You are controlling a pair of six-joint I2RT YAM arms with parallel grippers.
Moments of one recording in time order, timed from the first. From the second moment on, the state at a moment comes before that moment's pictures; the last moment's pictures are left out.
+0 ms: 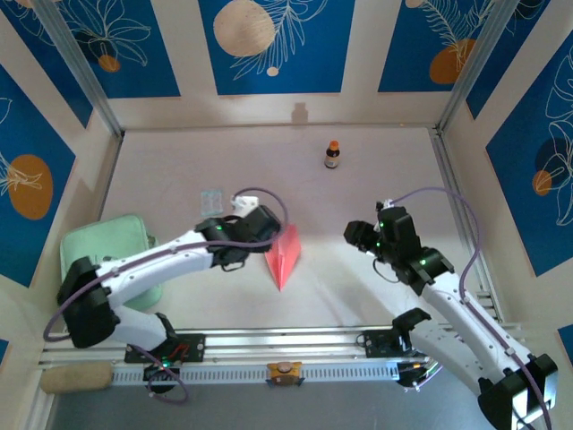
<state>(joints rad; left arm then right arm) -0.92 1.36 1.06 -0.78 -0.53 -0.75 0.42 0.80 0.63 -0.53 0.02 0.68</state>
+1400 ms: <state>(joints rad) -0.09 1.56 0.36 0.82 -0.08 0.10 0.02 1.52 0.41 0.69 -0.11 0.08</state>
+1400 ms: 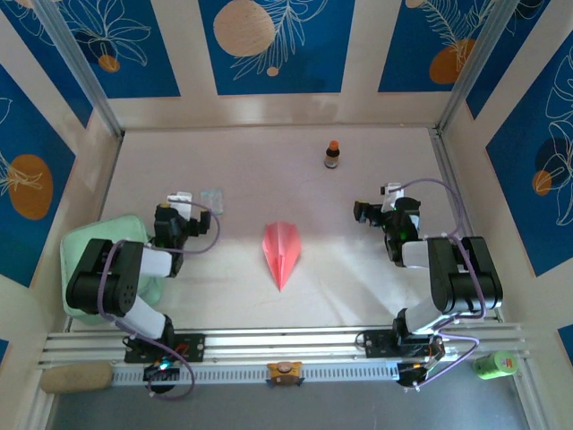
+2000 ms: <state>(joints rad) -0.09 1.56 0.37 0.82 -0.08 0.08 0.03 1.52 0.41 0.72 -0.05 0.09</state>
